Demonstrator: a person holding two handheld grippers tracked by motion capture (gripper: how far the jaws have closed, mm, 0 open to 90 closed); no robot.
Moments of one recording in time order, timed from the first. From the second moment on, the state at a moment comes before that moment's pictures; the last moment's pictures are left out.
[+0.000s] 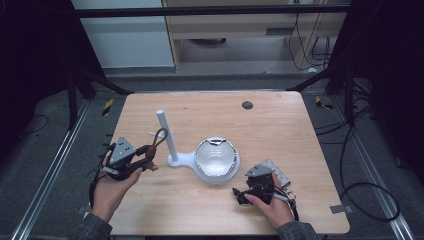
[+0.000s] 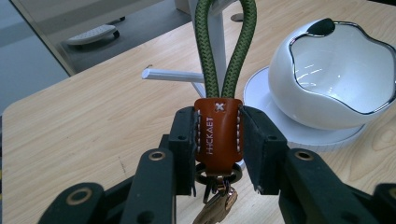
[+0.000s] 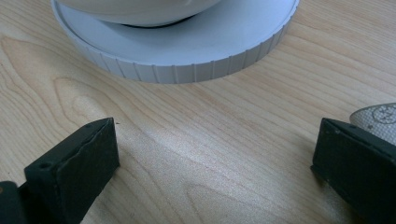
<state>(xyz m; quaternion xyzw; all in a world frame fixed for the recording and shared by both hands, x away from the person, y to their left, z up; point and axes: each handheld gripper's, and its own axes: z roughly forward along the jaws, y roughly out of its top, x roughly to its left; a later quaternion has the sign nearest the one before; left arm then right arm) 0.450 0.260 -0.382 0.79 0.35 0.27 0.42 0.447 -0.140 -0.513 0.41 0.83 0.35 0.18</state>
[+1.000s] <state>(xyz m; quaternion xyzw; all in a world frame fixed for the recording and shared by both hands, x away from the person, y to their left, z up) 0.469 0.243 -0.399 0.79 0.37 0.25 0.42 0.447 -0.140 -0.513 0.41 0.83 0.35 0.18</state>
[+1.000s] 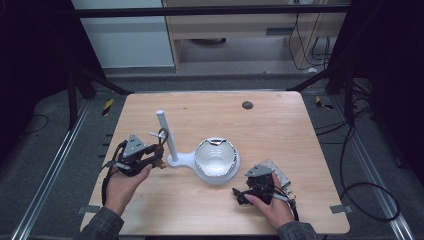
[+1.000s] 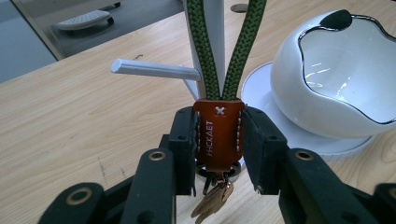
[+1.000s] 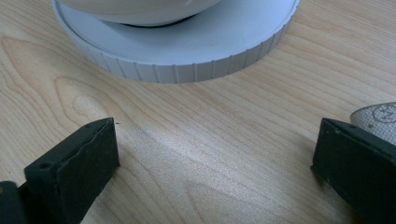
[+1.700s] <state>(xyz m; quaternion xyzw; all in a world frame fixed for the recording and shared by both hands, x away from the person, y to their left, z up) 0.474 0.236 -0.406 0.79 0.38 0.25 0.42 0.446 -0.140 -0.513 0.41 0.83 0.35 0.18</state>
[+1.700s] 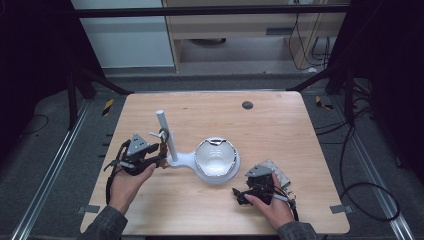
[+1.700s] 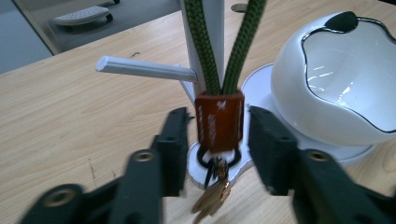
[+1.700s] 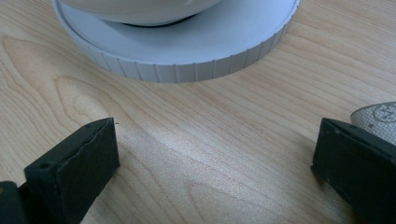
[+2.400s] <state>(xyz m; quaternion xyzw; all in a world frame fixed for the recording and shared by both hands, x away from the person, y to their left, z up) 0.465 0.263 -0.471 0.78 0.43 0.21 0.40 0.441 -0.141 -0.503 0.38 0.83 0.36 0.18</state>
